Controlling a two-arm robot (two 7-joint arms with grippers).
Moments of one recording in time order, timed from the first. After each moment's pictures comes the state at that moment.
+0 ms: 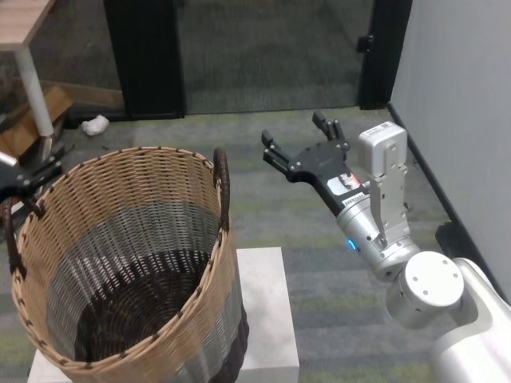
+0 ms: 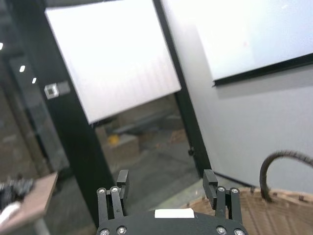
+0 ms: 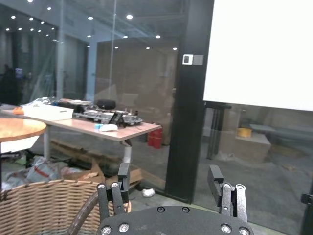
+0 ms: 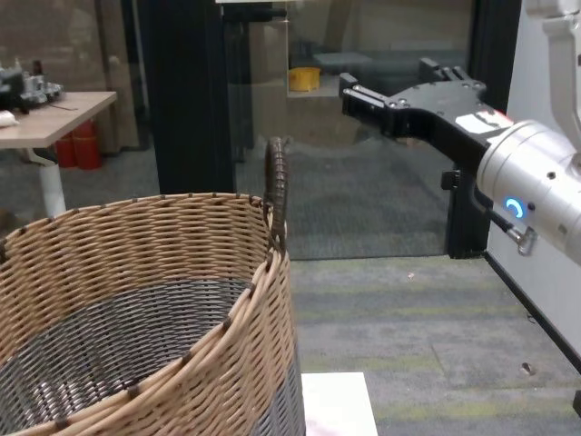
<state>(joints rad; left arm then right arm) -0.21 0.47 0.03 -1.38 -0.29 -0.39 -0.44 0.38 0.09 -0.30 -1.25 0.09 -0.26 0.22</state>
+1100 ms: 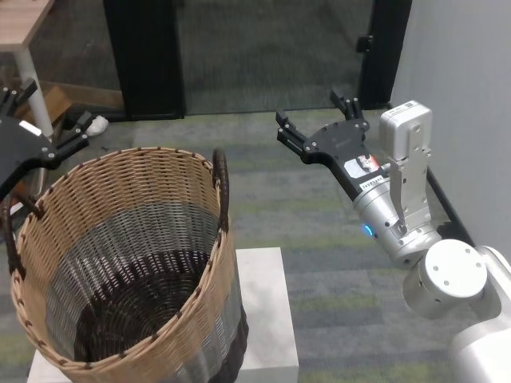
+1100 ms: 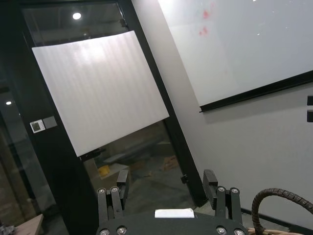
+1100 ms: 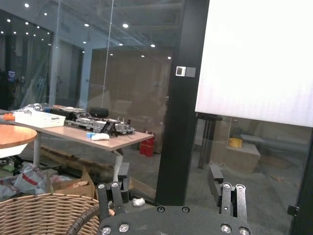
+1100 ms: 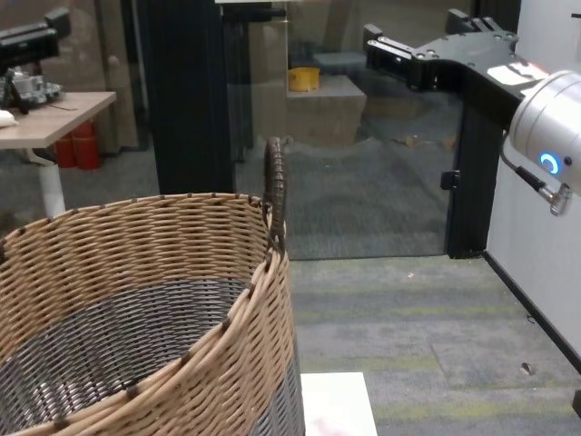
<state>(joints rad) -0.30 0.44 0.06 -1.34 -0.29 -0.50 -0.52 0.34 0.11 -0.26 -1.37 0.07 -0.22 0.22</state>
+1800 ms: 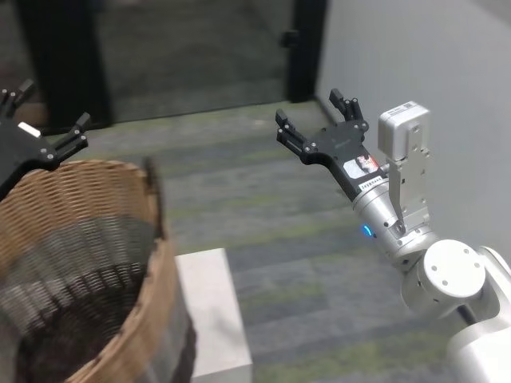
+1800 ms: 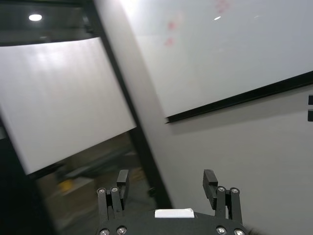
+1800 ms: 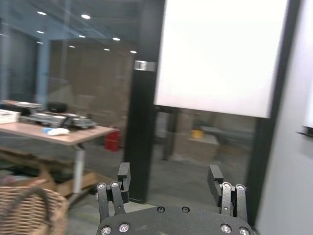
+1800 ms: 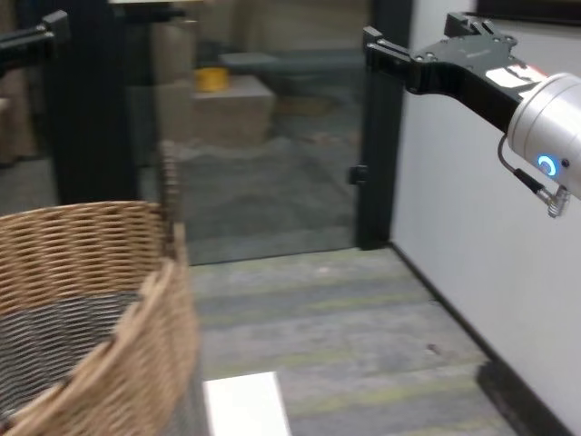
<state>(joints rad) -0.29 0.44 0.06 -1.35 -0.29 -0.48 -0.51 0.35 0.11 -0.26 -1.36 0.07 -0.22 0.22</state>
